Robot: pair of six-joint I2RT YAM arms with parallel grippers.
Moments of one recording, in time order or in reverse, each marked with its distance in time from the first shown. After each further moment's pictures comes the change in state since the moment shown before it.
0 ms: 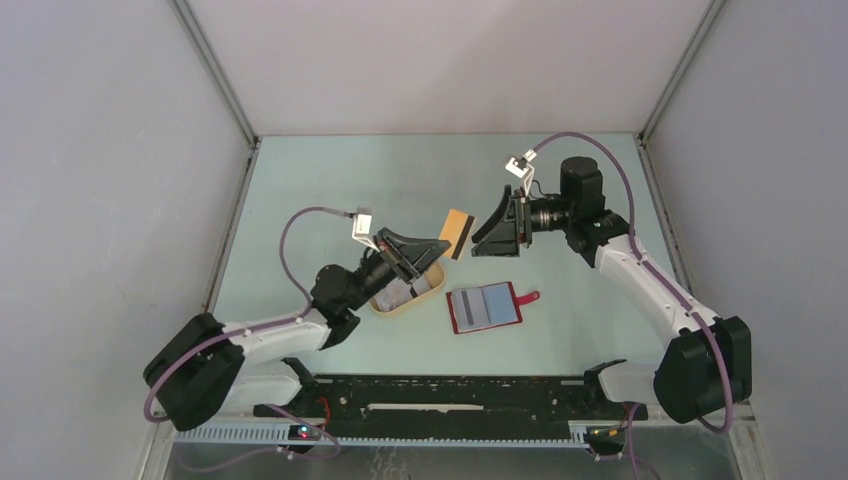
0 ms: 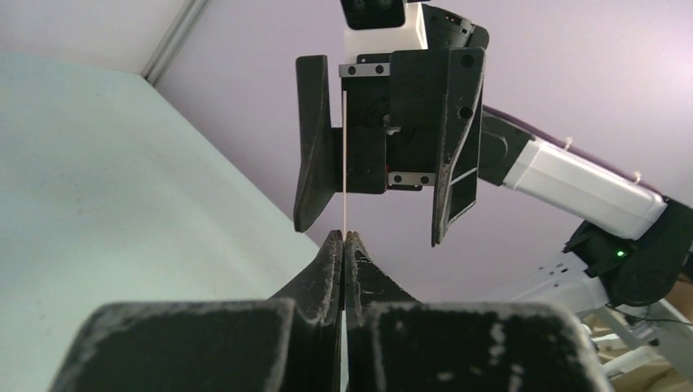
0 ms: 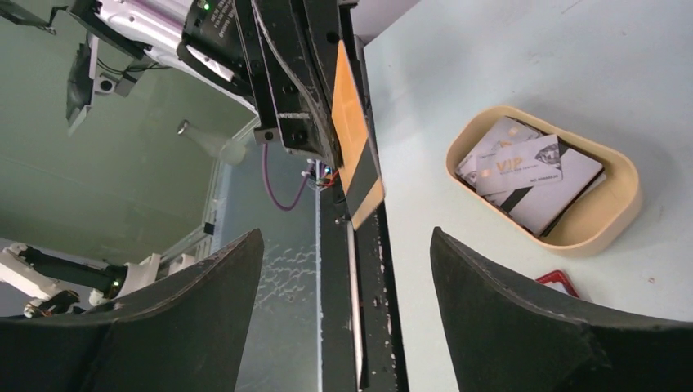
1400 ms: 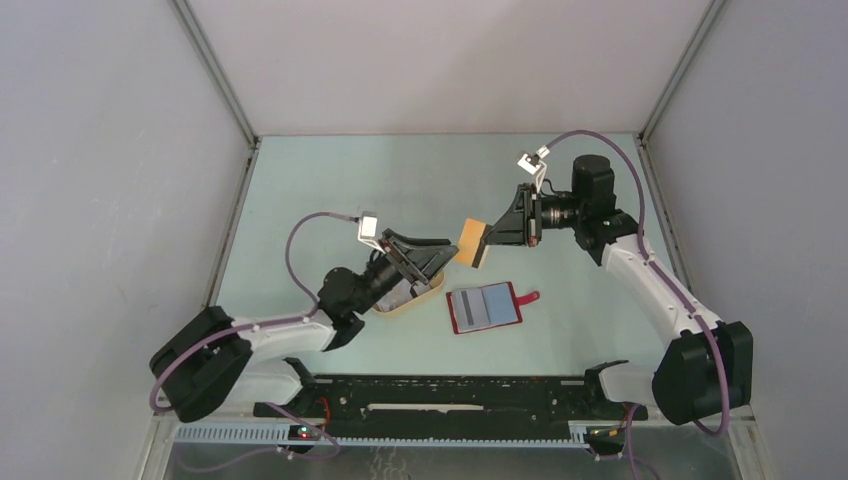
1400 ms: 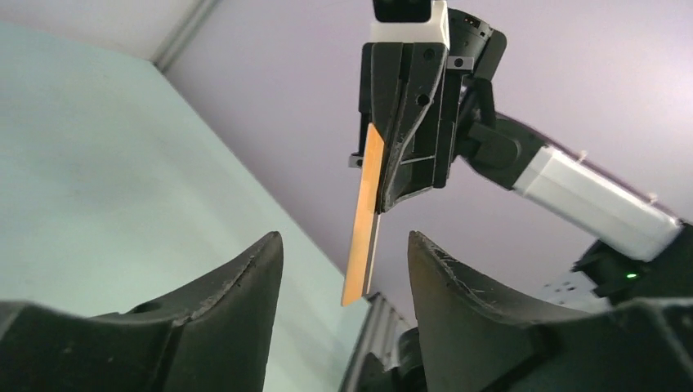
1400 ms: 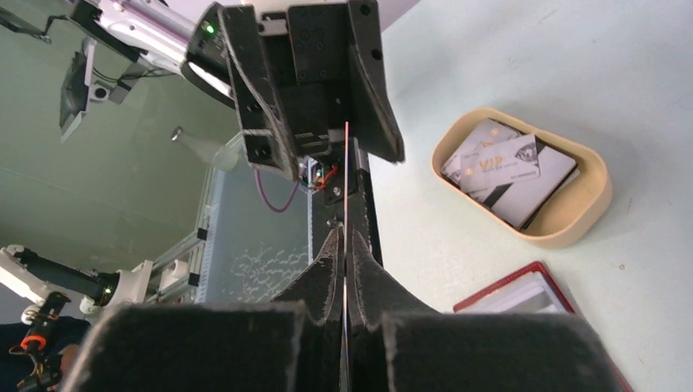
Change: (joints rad) left arm -0.054 0.116 0.022 0.103 -0.079 -0.064; right arm -0.064 -0.009 -0.001 0.050 -0.027 0.048
